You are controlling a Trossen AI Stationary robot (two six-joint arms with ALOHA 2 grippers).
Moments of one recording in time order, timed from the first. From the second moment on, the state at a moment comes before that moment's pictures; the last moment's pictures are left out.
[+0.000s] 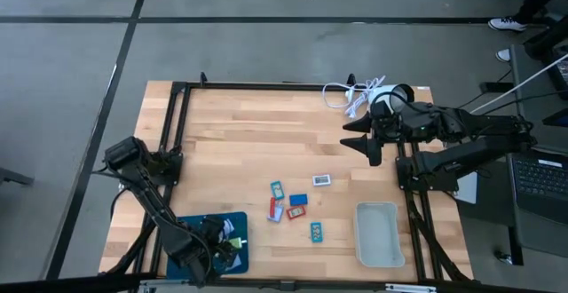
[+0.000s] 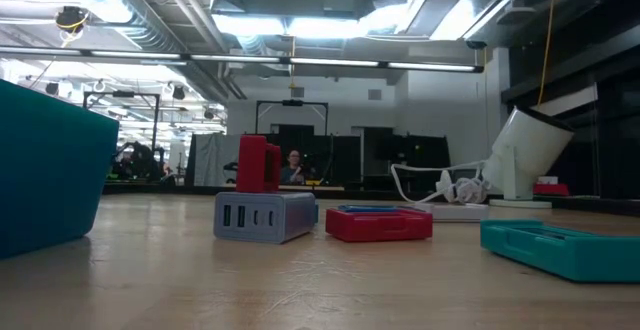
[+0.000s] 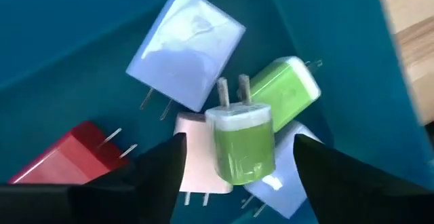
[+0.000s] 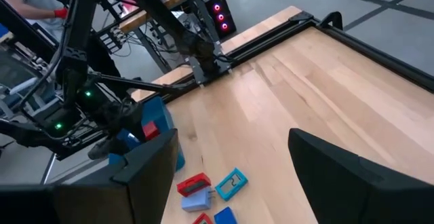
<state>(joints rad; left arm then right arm) -0.92 1.80 1.25 -0.87 -0.30 -2.11 0.11 0.91 1.08 -0.52 0.17 0.52</state>
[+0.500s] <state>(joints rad) -0.52 1.66 1.37 -1.12 -0.32 -1.78 0.11 0.91 1.08 -0.51 0.17 0.52</state>
